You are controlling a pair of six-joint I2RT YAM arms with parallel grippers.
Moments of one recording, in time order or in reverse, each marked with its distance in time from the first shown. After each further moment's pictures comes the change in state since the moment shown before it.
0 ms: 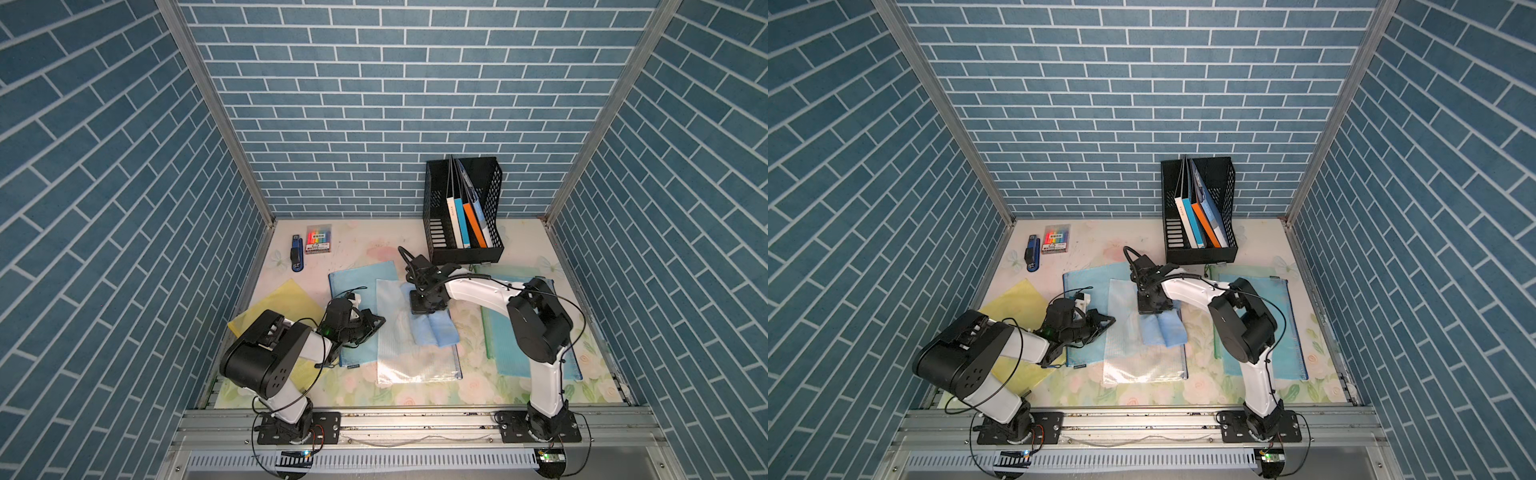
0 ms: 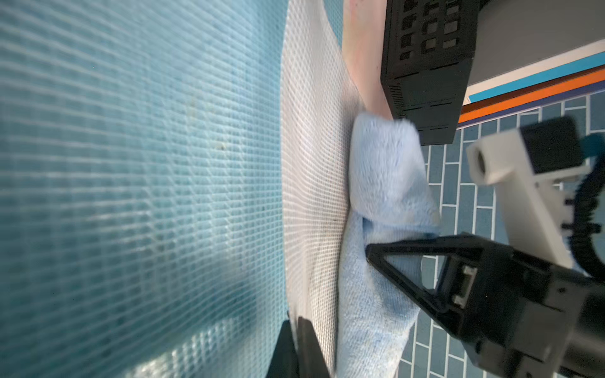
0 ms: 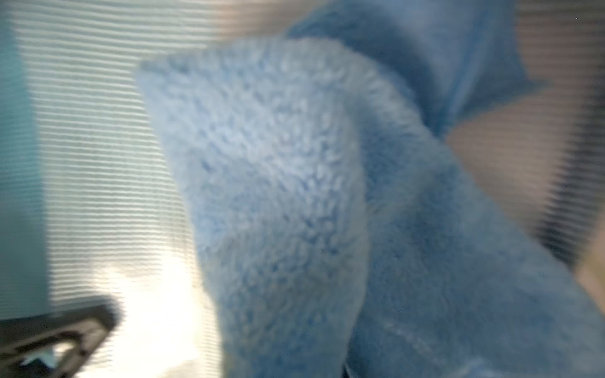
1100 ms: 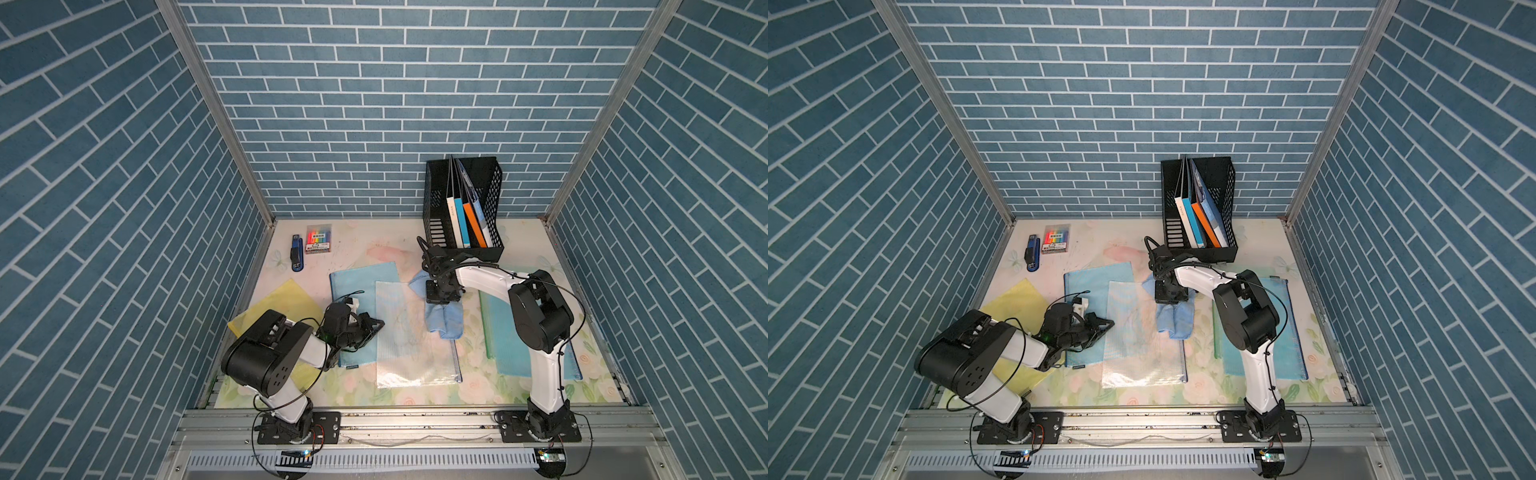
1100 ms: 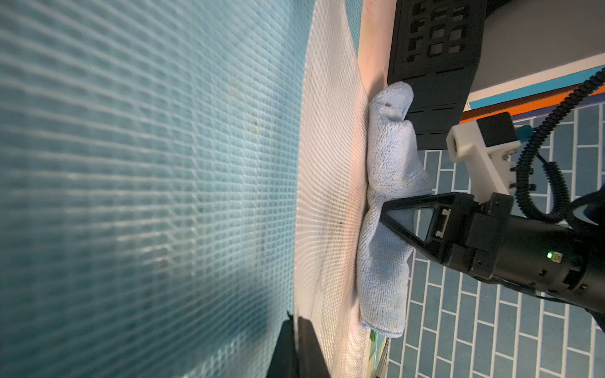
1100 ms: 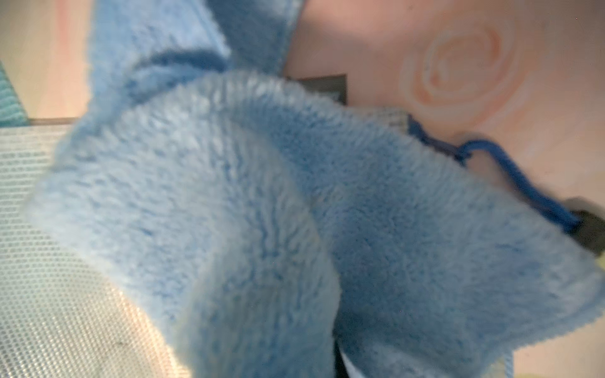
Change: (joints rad) left arm -0.002 0.005 -0.053 0.078 -0.005 -0.064; right arm -0.151 0.005 -0.011 -0.066 0.056 -0.035
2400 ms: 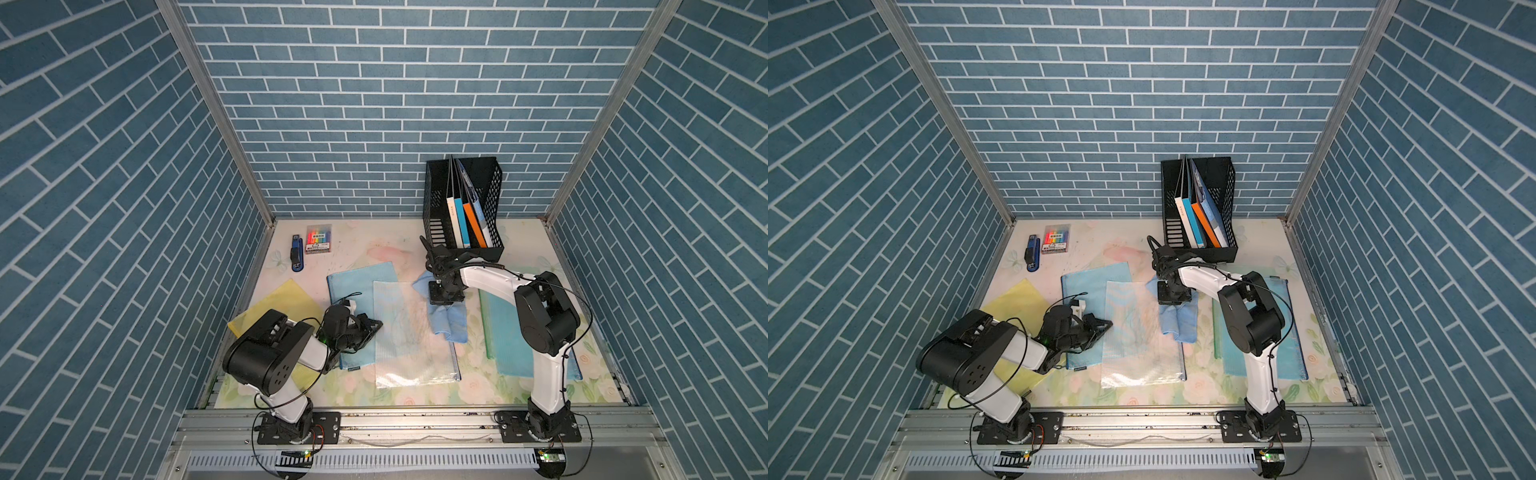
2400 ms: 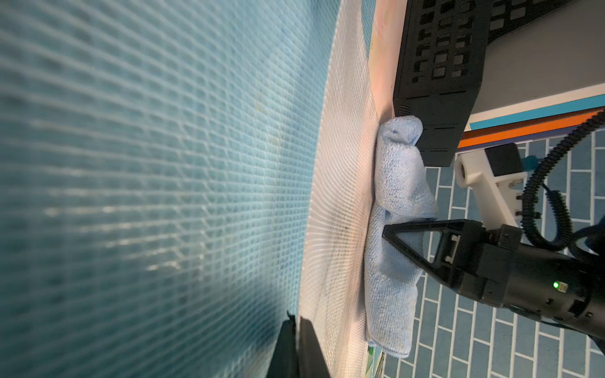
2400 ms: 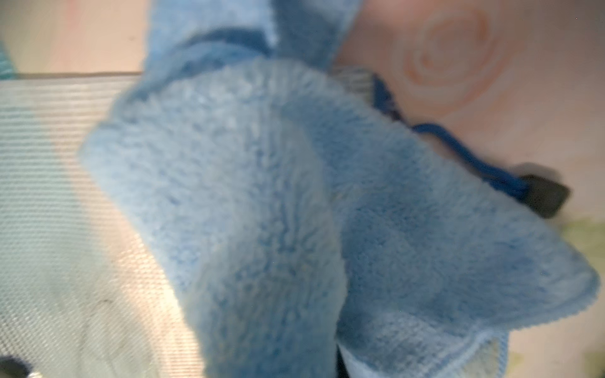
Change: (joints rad) left arm -0.001 0.010 -0.025 0.045 -0.043 -0.051; right arm 0.003 -0.039 -0.022 -0.021 -0.029 -0.058
